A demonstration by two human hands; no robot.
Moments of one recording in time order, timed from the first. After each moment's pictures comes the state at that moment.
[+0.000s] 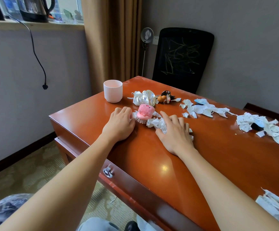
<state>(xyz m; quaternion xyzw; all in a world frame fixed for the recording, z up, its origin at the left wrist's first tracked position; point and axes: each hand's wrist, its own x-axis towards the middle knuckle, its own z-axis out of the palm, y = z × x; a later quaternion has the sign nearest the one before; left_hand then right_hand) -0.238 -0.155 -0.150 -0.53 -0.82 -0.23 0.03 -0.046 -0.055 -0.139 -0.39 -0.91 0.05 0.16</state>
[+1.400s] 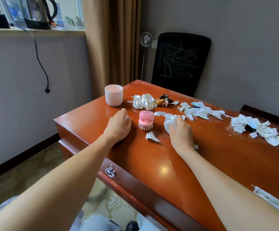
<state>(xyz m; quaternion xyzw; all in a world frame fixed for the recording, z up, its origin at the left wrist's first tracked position) -0.232 -0.165 -0.134 -0.46 -0.82 -0.34 -0.02 -0.033 -0.050 -0.129 -0.44 -0.83 0.16 0.31</state>
